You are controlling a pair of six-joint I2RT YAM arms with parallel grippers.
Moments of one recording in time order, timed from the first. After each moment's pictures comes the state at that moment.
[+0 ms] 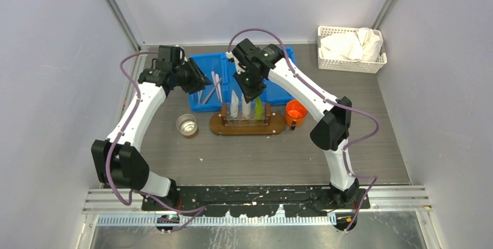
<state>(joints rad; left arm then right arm) -0.19 1.45 1.36 -0.70 0.26 -0.74 0.76 2.09 2.22 -1.29 -0.05 0.18</state>
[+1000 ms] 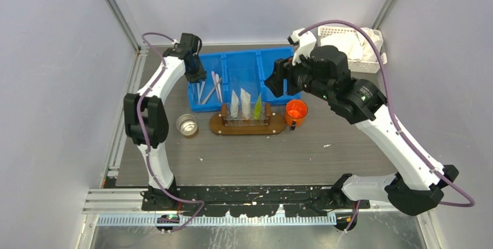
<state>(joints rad) -0.20 1.88 1.67 -0.77 -0.05 -0.55 0.74 1.26 1.64 -0.75 0.04 0.23</state>
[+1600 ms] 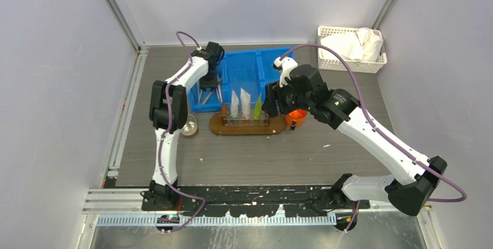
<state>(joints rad) -0.30 2.24 1.91 -0.88 -0.29 -0.40 0.74 1.22 1.31 -0.69 -0.03 0.27</state>
